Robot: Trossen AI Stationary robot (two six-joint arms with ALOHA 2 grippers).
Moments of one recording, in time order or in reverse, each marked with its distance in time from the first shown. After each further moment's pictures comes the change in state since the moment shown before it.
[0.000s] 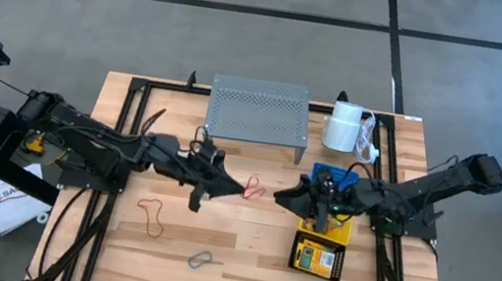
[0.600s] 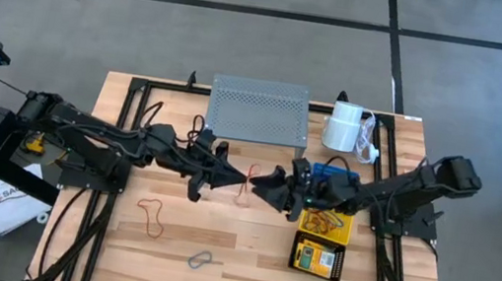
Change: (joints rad) left arm 0.058 0.000 0.001 0.120 0.059 -0.002; right arm -0.096 0.307 0.125 0.352 -0.054 -0.003
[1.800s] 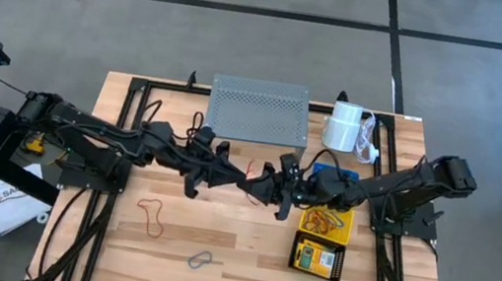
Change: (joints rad) left arm 0.002 0.000 0.000 0.062 0.033 -0.058; right arm -0.011 0.043 0.192 -0.183 -0.062 0.012
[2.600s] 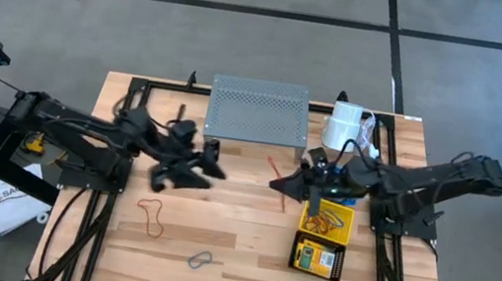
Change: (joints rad) left arm 0.015 -0.121 0.000 0.031 0.266 -0.023; right arm 0.006 -0.355 0.000 -0.665 -0.001 0.023
